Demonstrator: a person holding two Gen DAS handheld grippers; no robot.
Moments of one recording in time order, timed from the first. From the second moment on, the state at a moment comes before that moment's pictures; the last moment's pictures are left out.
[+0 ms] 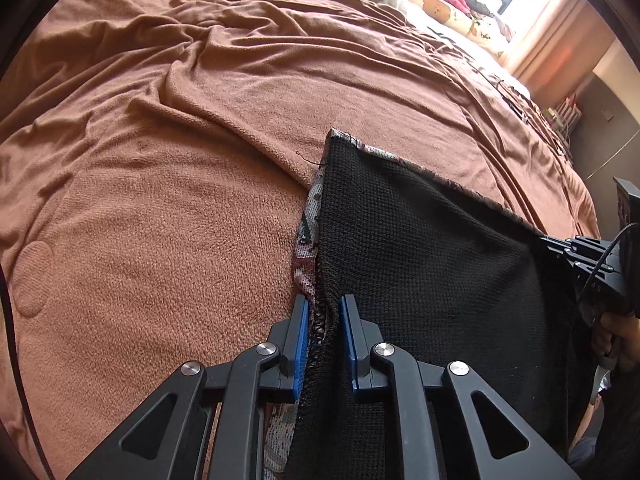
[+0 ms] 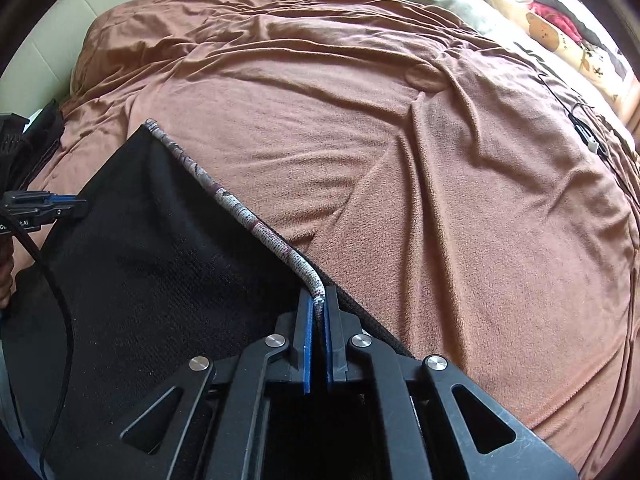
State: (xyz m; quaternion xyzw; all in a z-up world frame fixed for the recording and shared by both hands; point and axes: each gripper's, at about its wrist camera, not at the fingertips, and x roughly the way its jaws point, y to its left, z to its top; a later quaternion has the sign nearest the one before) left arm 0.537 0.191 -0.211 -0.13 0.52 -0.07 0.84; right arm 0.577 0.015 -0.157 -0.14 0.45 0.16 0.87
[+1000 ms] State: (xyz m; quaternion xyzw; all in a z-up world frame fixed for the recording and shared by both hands) left arm 0.428 0.199 -0.165 -0.17 0.49 -0.02 0.86; right arm 0.474 -0.082 -0.122 -0.09 0.48 0.05 0.87
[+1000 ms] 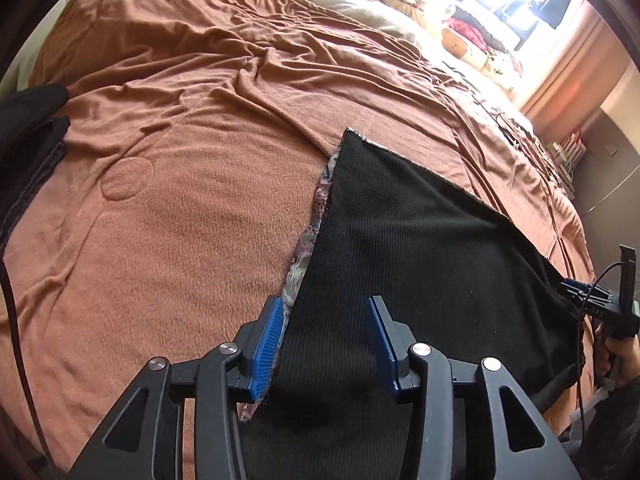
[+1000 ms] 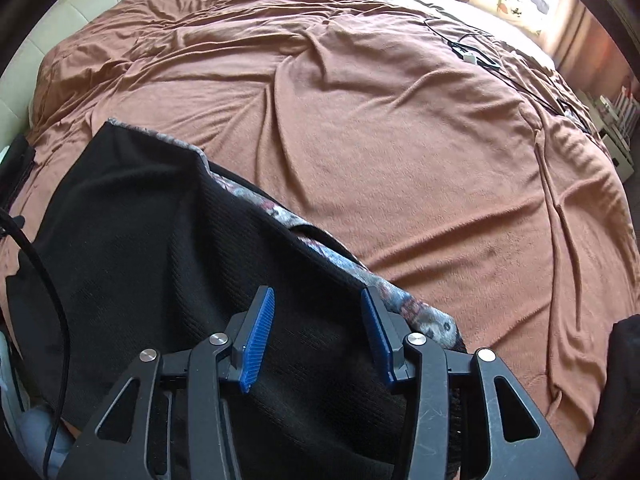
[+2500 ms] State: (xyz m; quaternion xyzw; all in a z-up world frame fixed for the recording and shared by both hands) left arm 0.326 0.182 -0.201 -0.34 0.46 -0.04 0.82; right arm 0.383 -0.147 -0.126 0.00 0.43 -0.01 0.90
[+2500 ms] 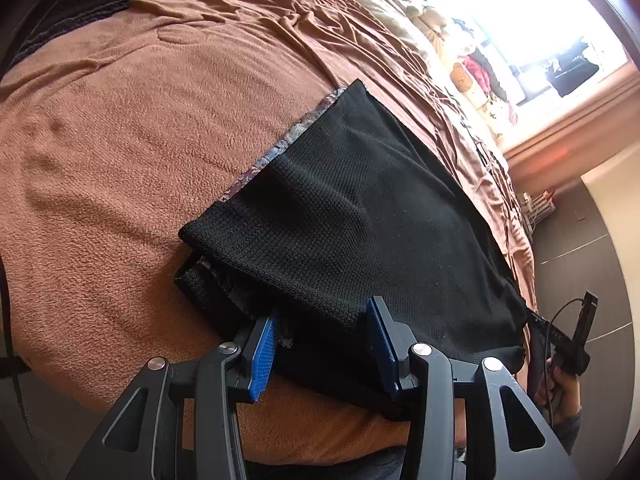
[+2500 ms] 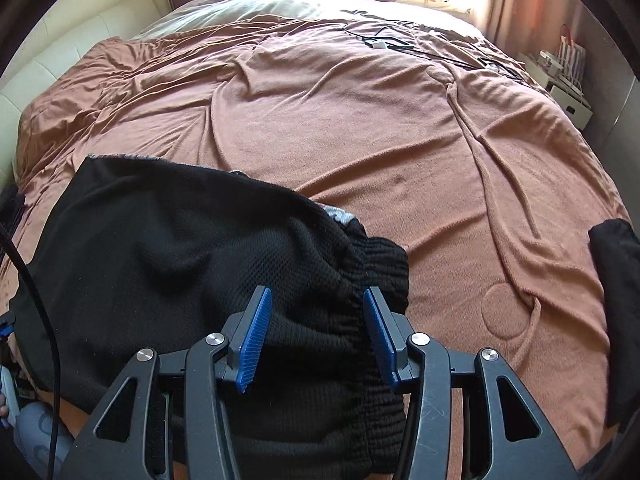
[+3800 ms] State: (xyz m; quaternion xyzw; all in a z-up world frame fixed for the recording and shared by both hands) left arm 0.295 0.102 -0.203 -0.32 0.49 -0.11 0.80; right arm 0.233 -0.215 -0.156 0.22 0.40 0.01 0.89
